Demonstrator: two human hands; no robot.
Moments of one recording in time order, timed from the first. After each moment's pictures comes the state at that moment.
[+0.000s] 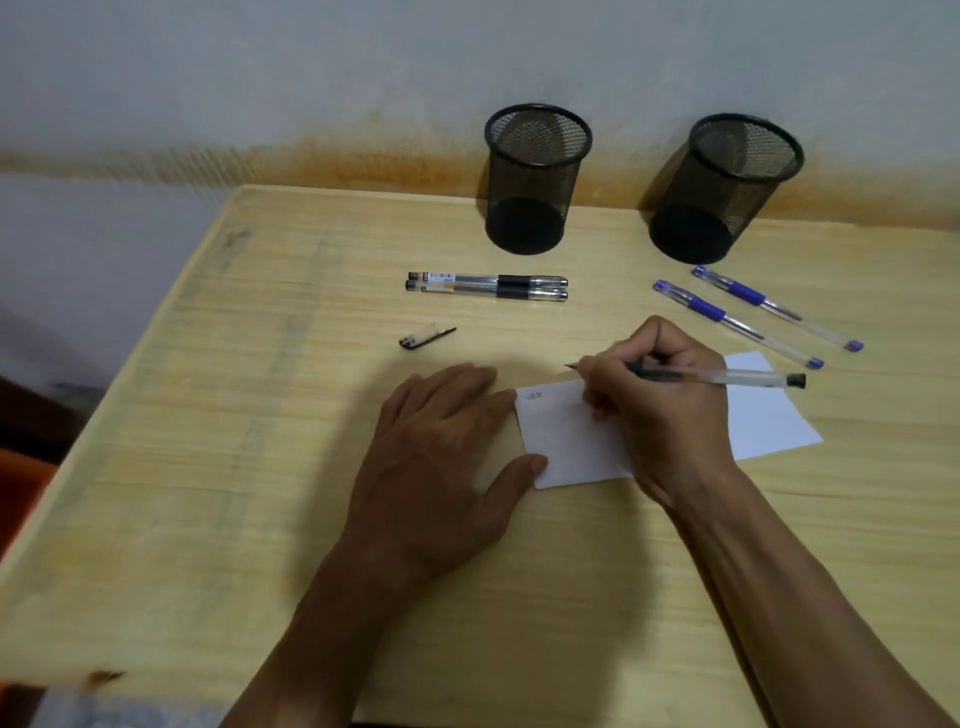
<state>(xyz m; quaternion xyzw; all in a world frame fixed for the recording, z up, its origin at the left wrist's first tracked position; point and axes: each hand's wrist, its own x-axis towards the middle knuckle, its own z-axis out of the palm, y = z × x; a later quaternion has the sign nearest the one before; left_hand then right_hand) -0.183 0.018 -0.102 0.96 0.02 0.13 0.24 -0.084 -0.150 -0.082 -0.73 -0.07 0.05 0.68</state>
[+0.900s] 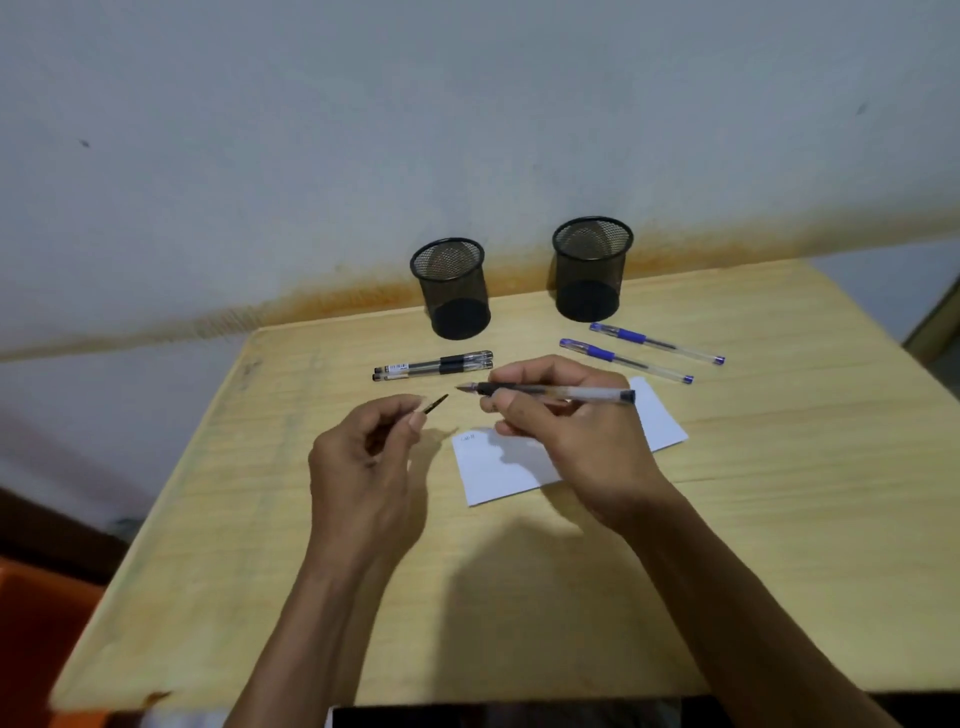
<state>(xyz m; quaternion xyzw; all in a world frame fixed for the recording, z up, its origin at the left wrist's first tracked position) -0.183 -0.012 -0.041 0.80 0.17 0.28 0.51 -0.127 -0.187 -0.017 -0.66 -0.12 0.10 0.74</state>
